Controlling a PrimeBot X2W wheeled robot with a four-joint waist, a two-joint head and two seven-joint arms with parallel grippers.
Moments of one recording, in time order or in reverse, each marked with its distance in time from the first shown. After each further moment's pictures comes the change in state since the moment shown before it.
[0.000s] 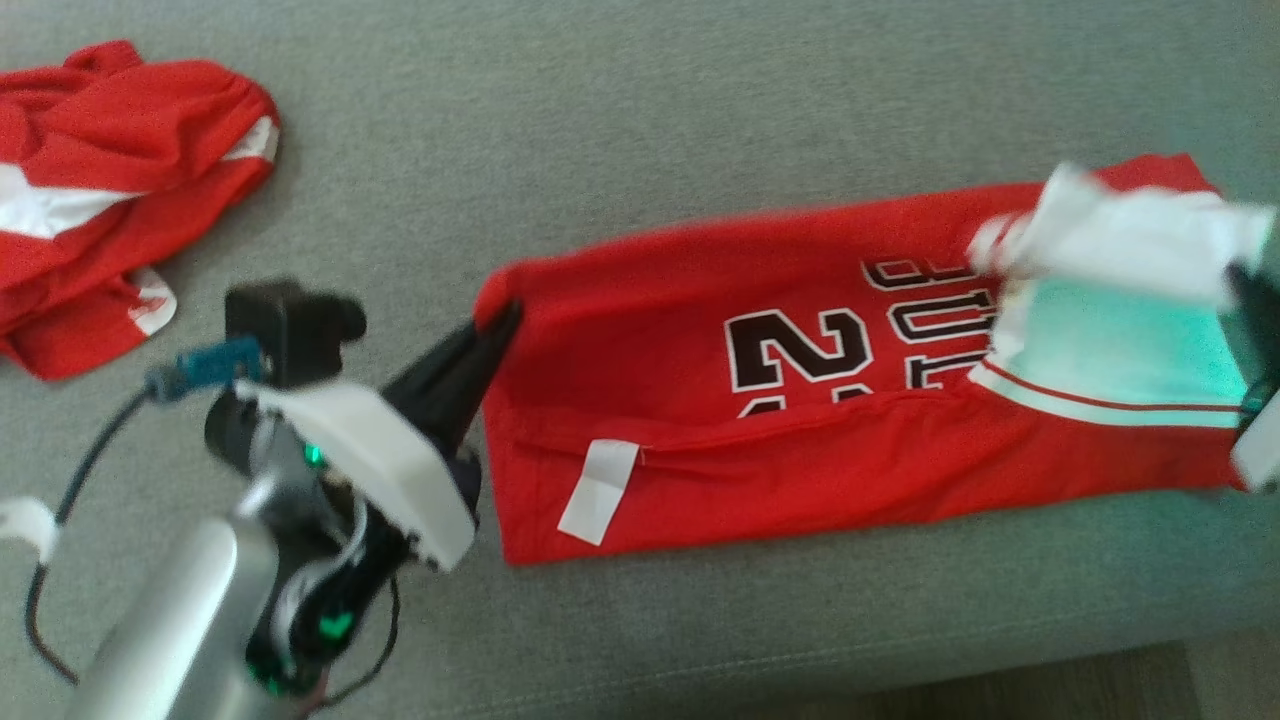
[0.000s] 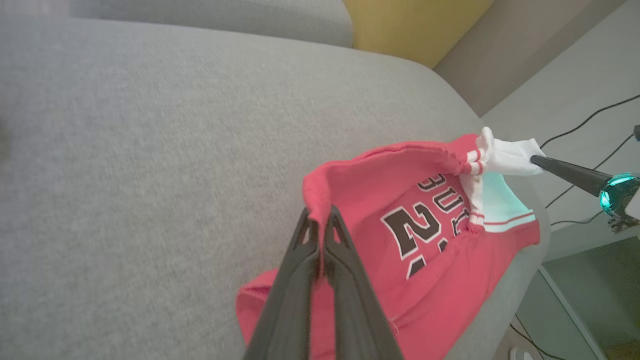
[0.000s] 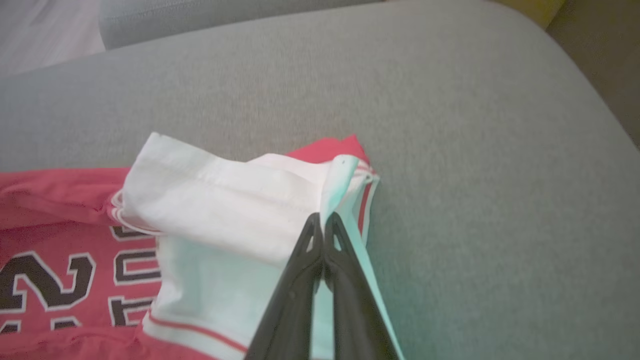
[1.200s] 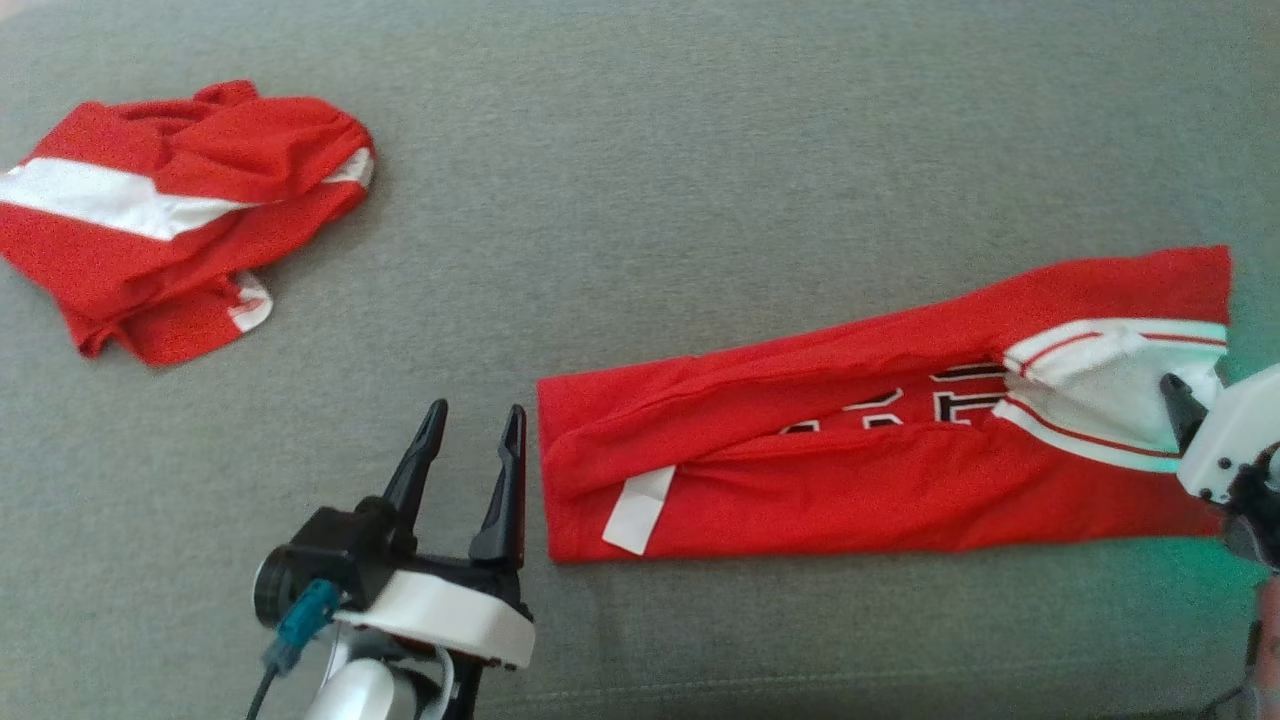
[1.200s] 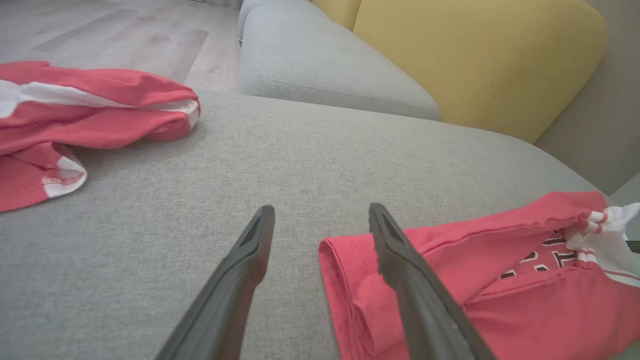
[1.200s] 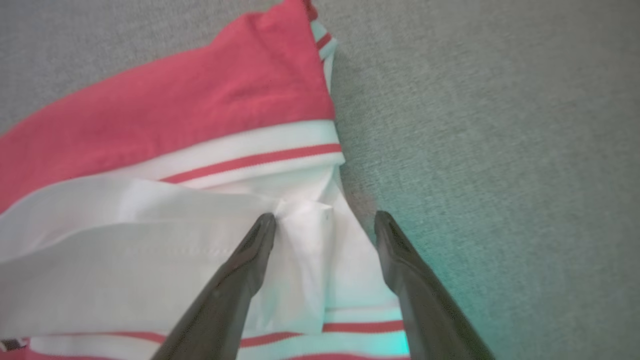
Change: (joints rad) left arm 0.246 -0.211 0.008 0.274 0.353 0.075 -0.608; right arm -0.133 0.226 -0.215 0.372 -0.339 0.000 0.135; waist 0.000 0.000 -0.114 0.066
